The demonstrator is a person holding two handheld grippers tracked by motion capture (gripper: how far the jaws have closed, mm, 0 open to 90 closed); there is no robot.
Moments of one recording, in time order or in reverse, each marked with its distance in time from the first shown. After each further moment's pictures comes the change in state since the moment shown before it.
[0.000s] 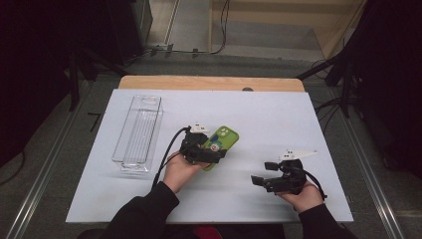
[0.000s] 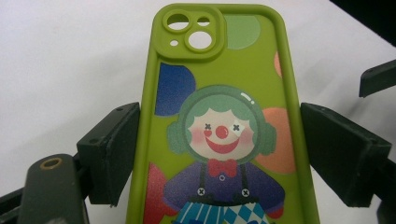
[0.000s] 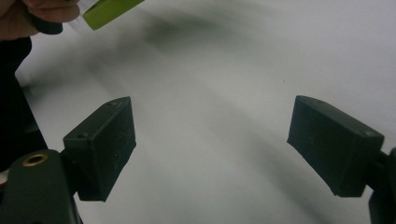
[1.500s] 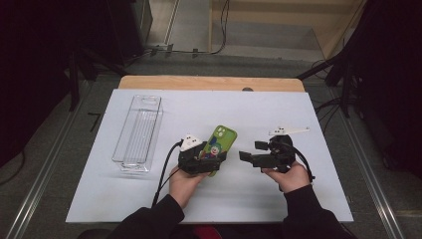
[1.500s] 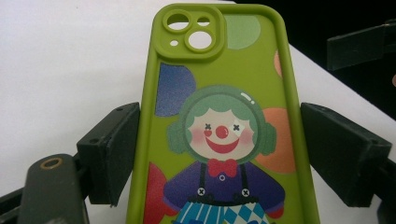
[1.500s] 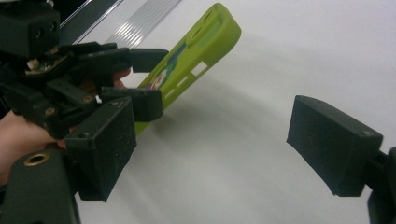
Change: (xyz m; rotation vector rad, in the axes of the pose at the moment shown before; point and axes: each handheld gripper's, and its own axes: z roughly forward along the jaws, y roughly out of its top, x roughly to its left) left arm -0.017 -0.036 -0.004 -0.263 0.034 -0.084; right arm 0.018 0.068 0.007 -0.078 -0.022 0.062
